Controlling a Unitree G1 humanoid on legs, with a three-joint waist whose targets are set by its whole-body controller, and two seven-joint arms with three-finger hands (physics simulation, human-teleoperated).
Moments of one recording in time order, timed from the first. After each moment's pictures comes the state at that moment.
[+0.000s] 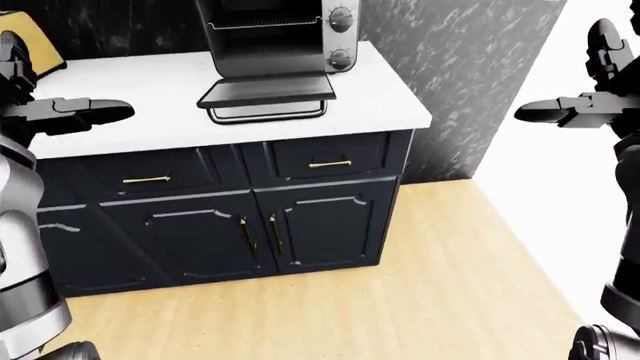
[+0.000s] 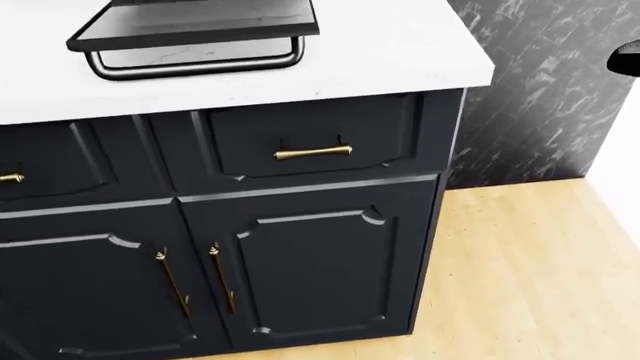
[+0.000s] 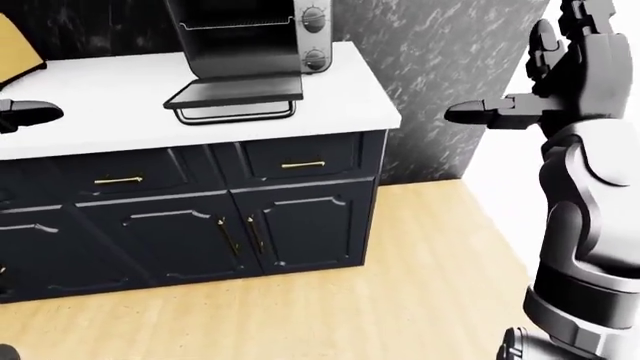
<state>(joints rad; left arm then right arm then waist) -0.64 0.71 0.44 0.02 -0.33 0.43 0.00 -0.63 -0.66 -0.41 -0.11 0.34 0.50 0.07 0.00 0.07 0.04</state>
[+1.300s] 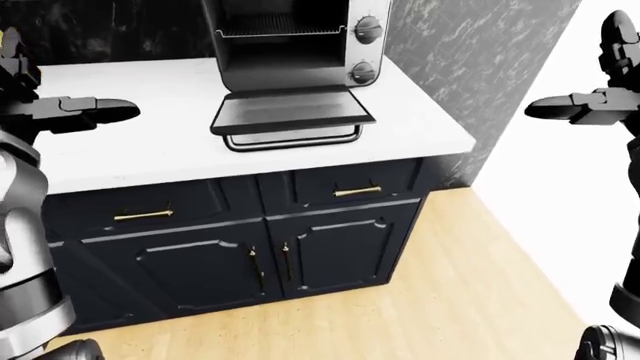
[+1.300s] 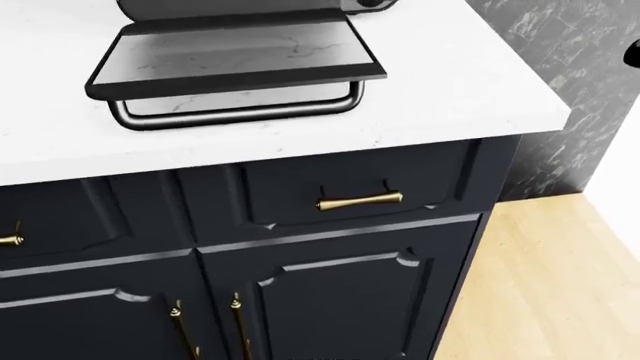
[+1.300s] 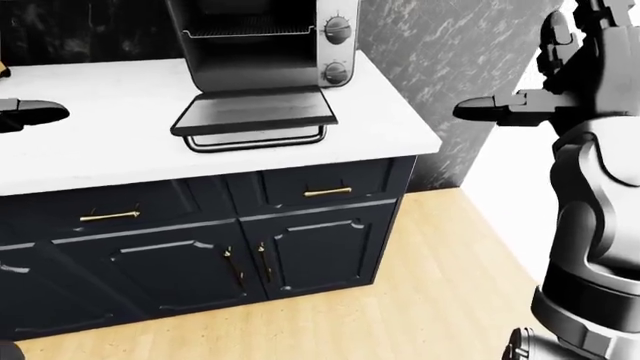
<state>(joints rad) -0.66 0.70 0.42 0.02 -0.30 0.43 -0.01 -0.63 -0.68 -0.43 -0.12 0.36 0.49 0.07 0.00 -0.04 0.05</state>
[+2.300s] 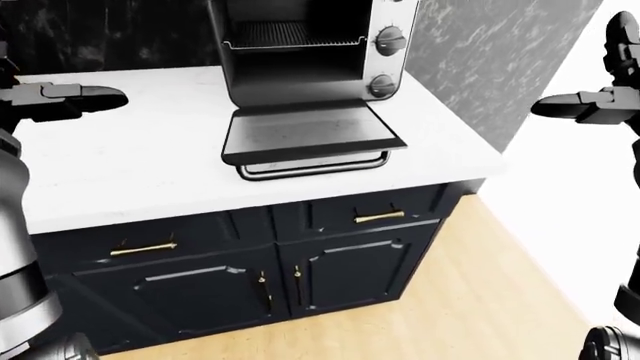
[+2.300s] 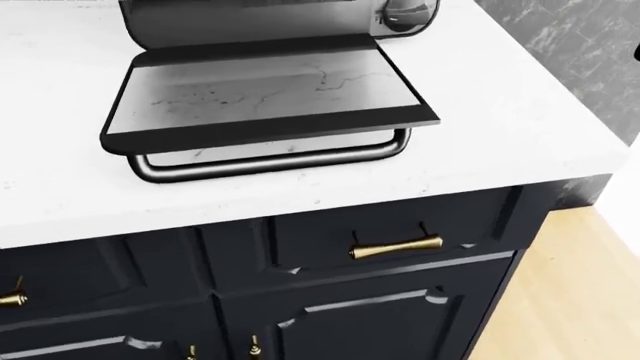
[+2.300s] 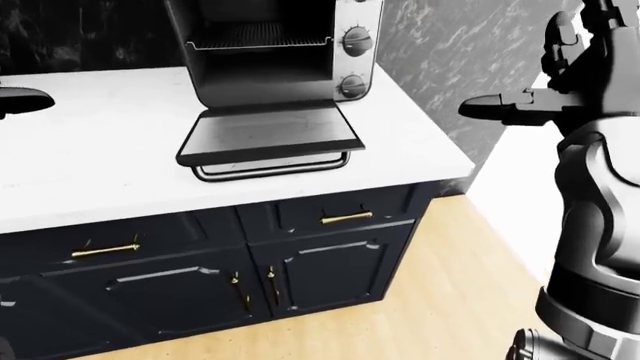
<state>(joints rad) -0.69 0.75 0.42 0.02 -0.30 0.46 -0.02 -0.62 -0.70 -0.44 -0.11 0.40 0.49 0.06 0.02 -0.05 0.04</state>
